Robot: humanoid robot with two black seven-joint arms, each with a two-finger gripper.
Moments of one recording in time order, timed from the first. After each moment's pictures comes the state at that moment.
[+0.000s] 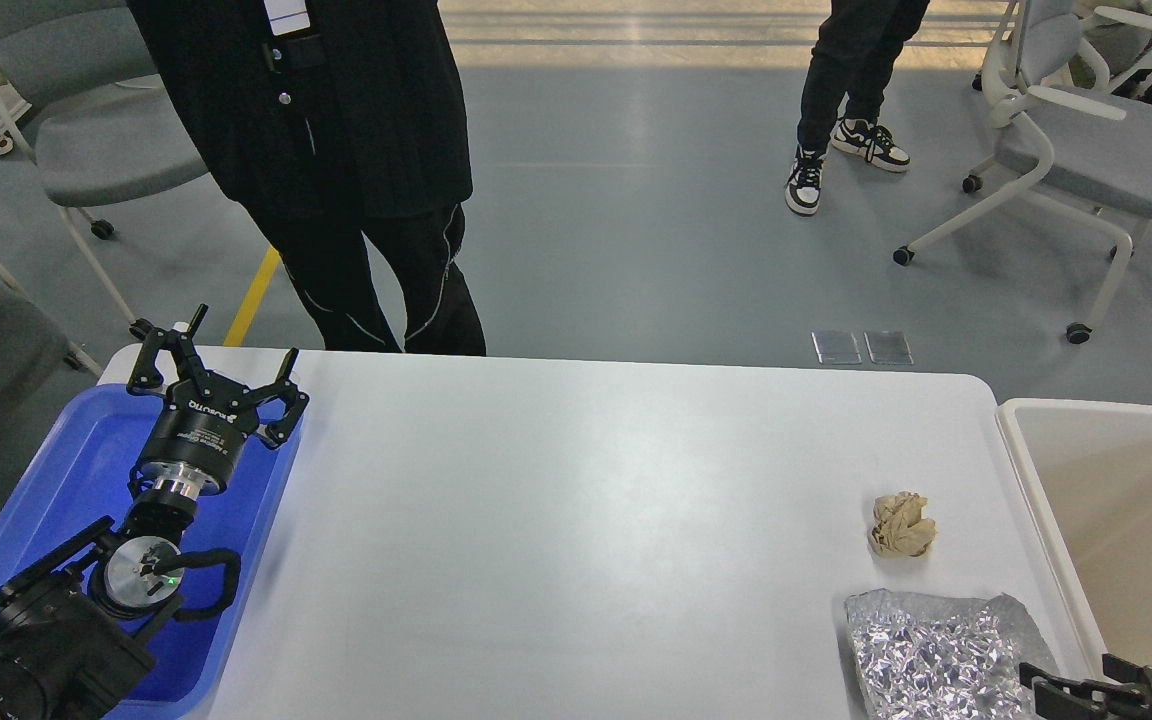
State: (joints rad) left arm -0.50 0.34 -0.88 -0.55 -0.07 -0.64 -0.50; right arm 0.30 -0.93 0.16 1.03 -1.58 -0.35 0.30
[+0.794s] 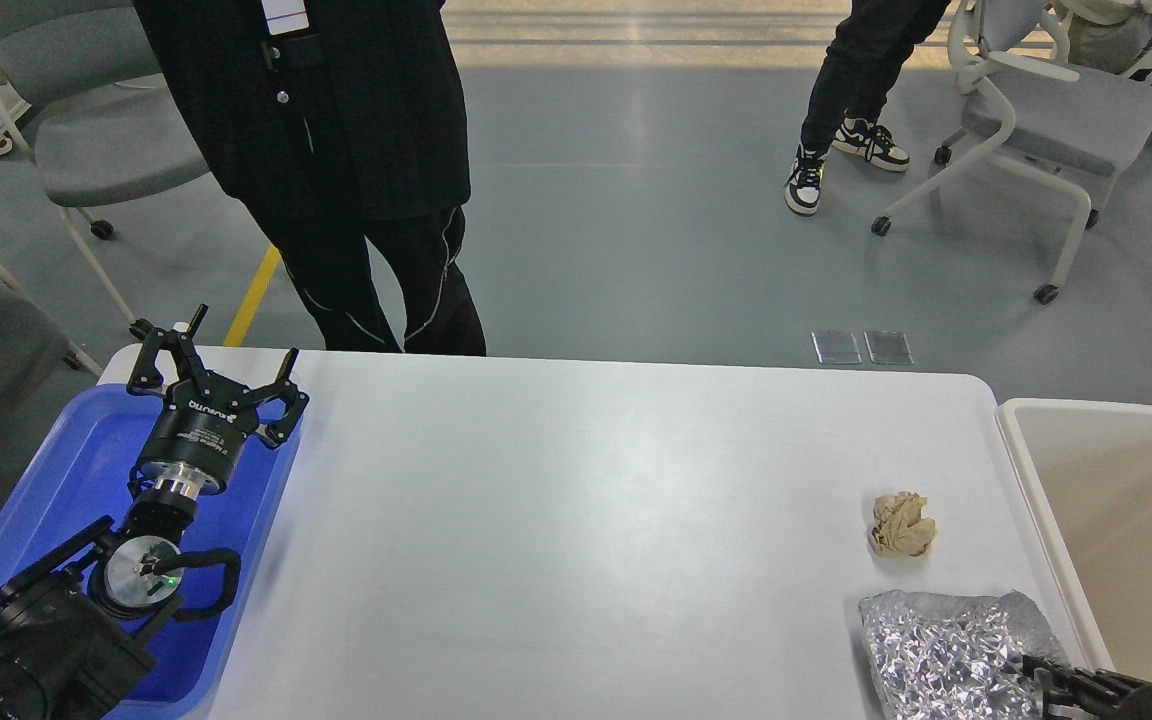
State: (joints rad) left arm -0.50 0.34 -0.88 -0.55 -0.07 -0.64 -0.50; right arm 0.29 -0.83 0.15 0.93 -1.50 -0.37 0.30
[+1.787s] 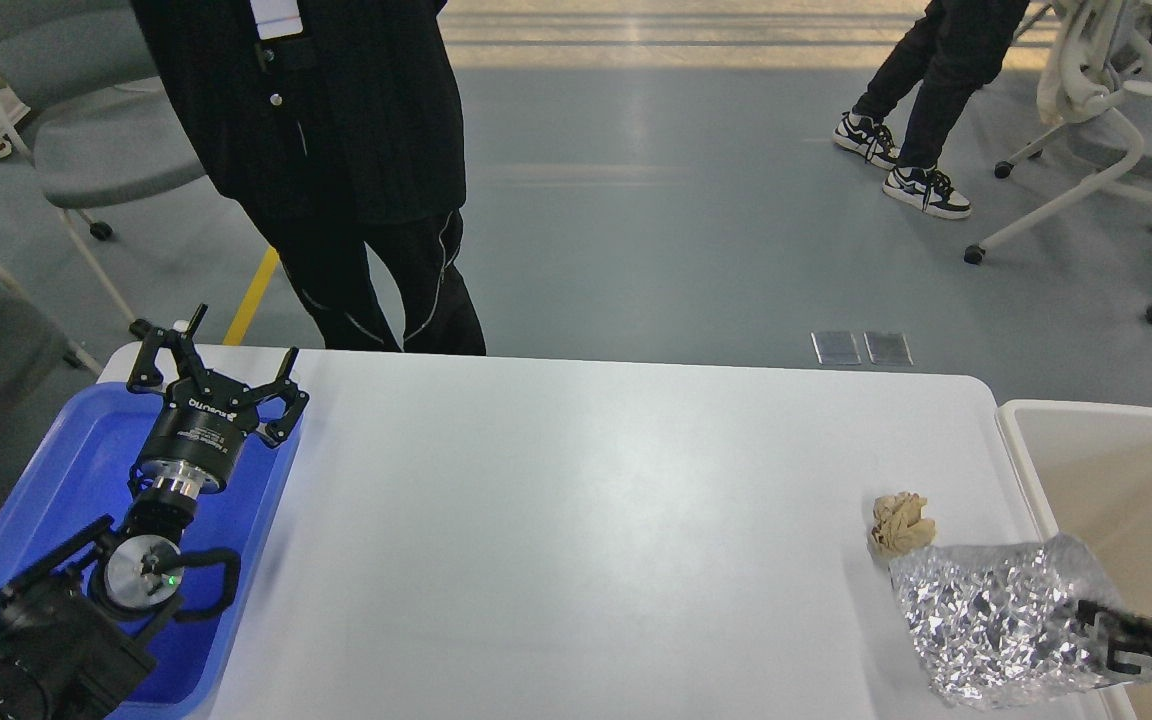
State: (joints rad) left arm -0.50 0.34 -0.88 -0.55 -0.07 -0.64 -0.50; right arm 0.36 -1.14 0.15 1.27 -1.44 -0.36 0.30
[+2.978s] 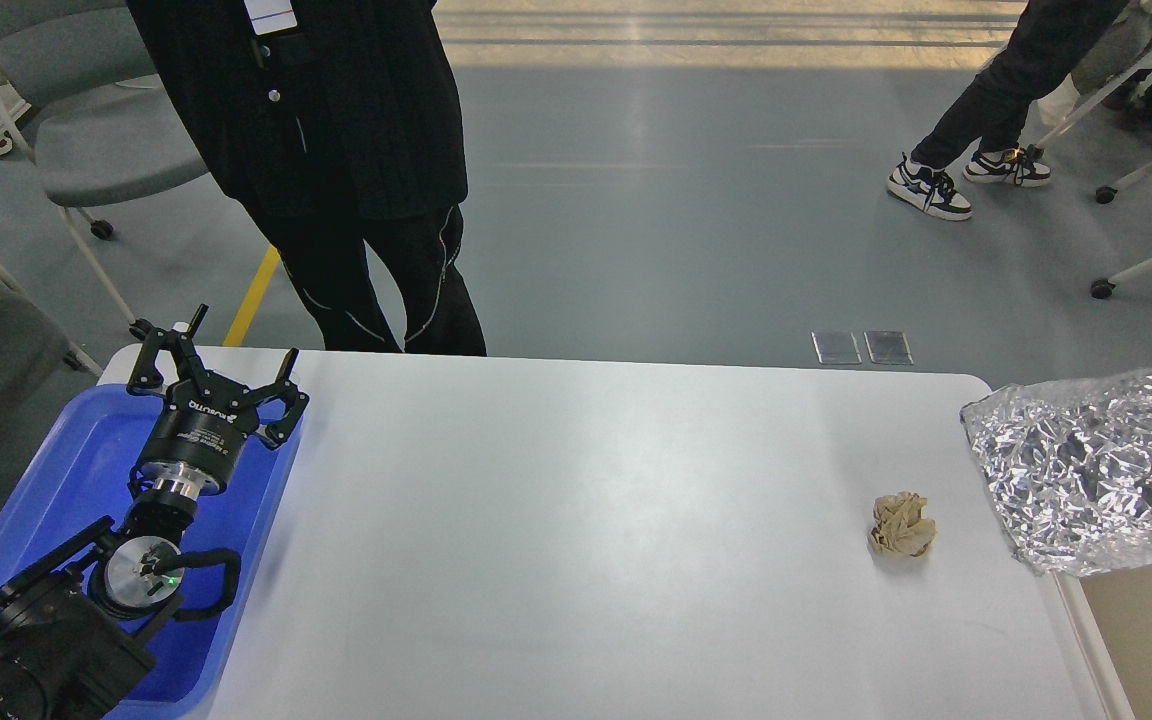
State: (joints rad) left arm -0.50 0.34 -0.88 -0.55 -0.07 -0.64 -0.50; right arm 0.63 -1.58 0.17 1.61 -1.42 -0.30 0.31
